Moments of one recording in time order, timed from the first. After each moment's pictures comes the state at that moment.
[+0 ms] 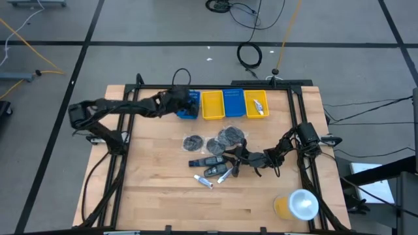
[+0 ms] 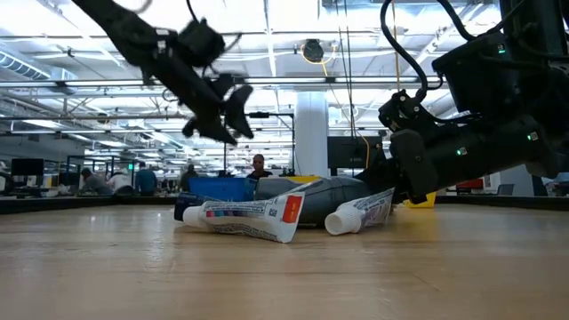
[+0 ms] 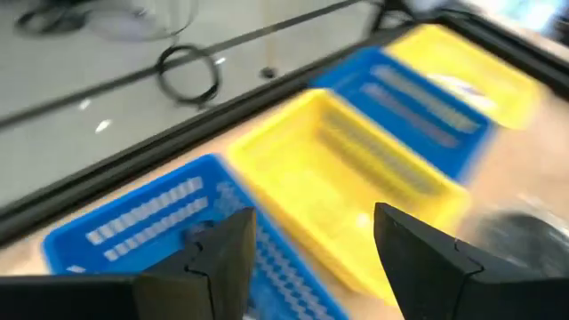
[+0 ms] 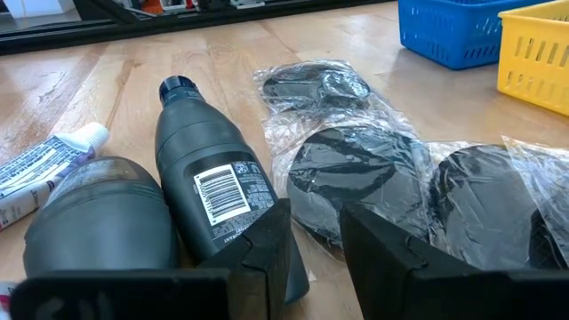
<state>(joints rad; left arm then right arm) 0.40 1.47 0.83 0.09 -0.20 -0.33 0.28 2.06 0.43 1.25 0.53 0.27</state>
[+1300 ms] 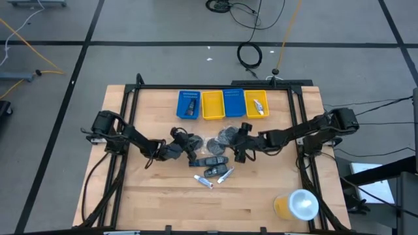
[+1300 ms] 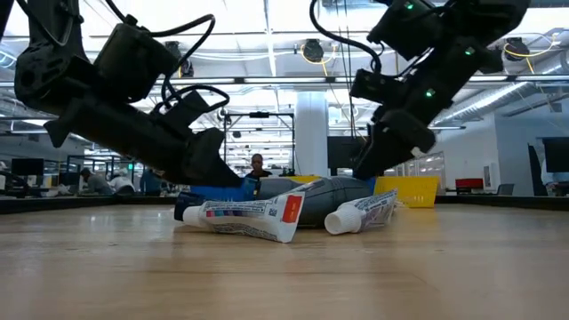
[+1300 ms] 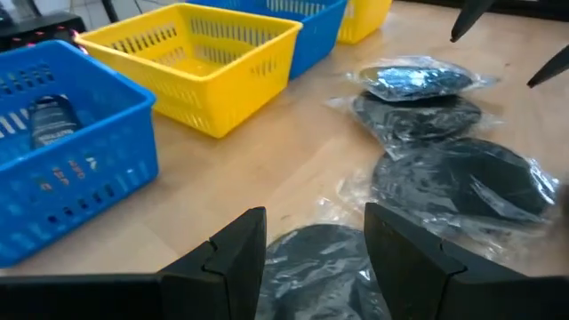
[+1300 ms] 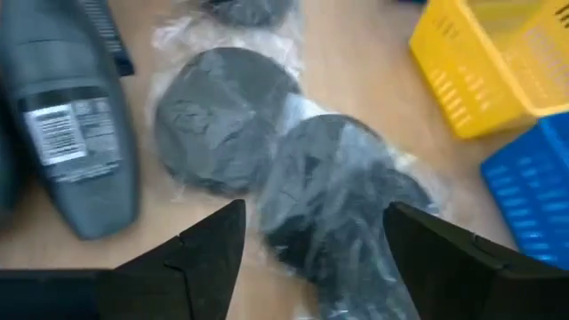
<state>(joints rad) -0.18 1.82 0.46 0.86 -0.74 -0.37 0.08 1.53 0.70 -0.01 0.37 0.08</state>
